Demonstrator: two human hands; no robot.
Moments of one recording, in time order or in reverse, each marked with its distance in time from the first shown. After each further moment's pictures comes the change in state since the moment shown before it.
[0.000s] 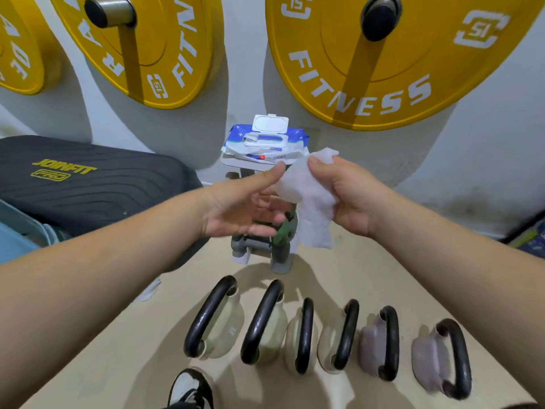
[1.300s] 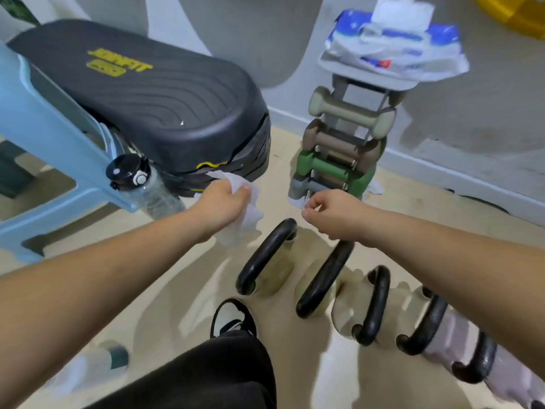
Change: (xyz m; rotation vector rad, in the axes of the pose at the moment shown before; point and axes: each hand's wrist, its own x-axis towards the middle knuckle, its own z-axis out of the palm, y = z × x) left_hand -0.024 -0.204 -0.146 0.436 0.831 -0.173; right_hand 0.084 0.191 0.063 -1.227 -0.294 0.235
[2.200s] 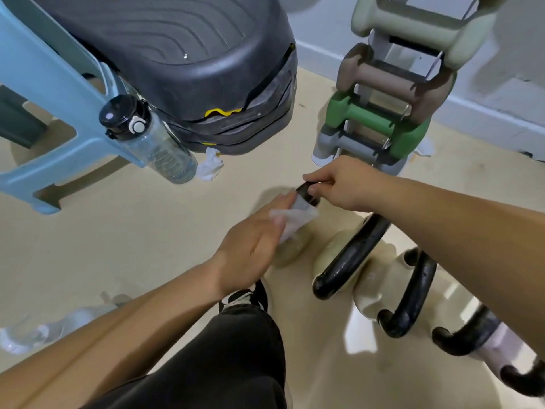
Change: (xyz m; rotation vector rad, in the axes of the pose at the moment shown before) left_hand -0.058 -0.078 0.086 0.045 -0.130 0.502; right_hand 0.076 0.033 0.038 -0.216 -0.068 -0.185
